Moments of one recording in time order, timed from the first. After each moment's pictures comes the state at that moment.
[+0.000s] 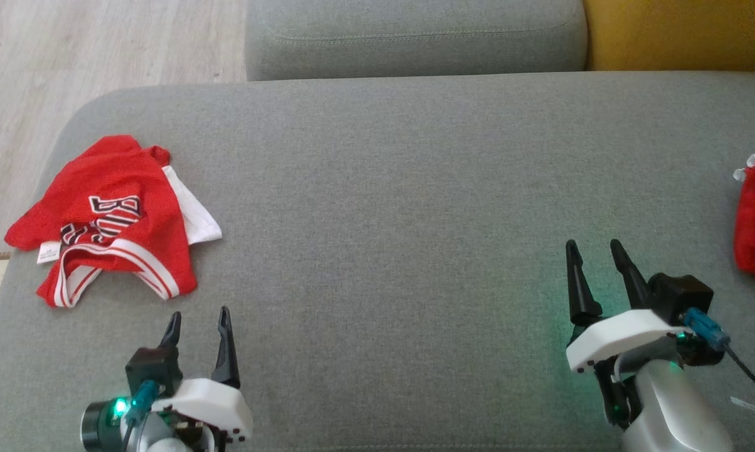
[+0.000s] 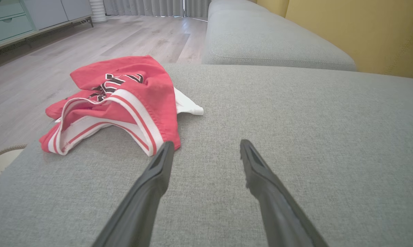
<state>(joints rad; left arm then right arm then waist) -0.02 0.04 -0.15 0.40 -0.13 0.12 -0.26 -0.26 -0.06 0.06 0.63 0.20 0.12 -0.25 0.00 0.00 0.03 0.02</state>
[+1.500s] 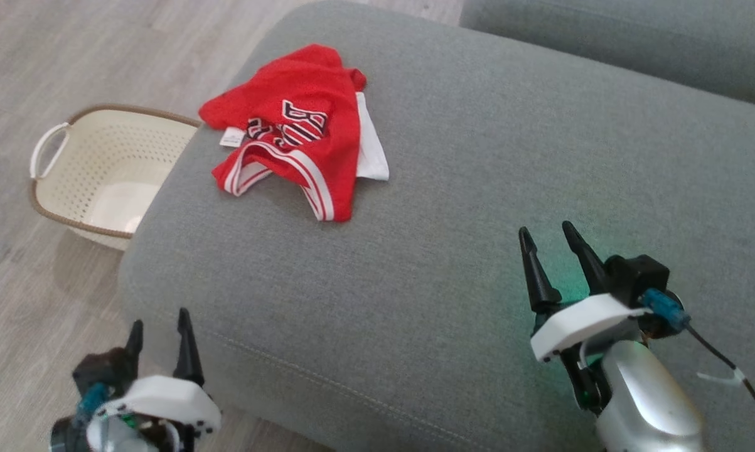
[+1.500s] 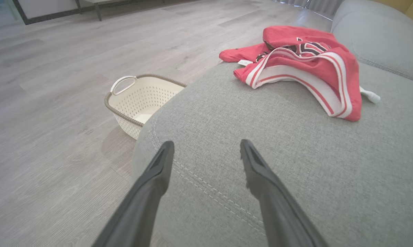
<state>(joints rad) -0.02 0.04 -0.03 0.43 -0.22 0.07 -0.26 -0.30 -0.06 0.21 0.63 0.24 0.12 -0.25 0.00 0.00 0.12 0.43</state>
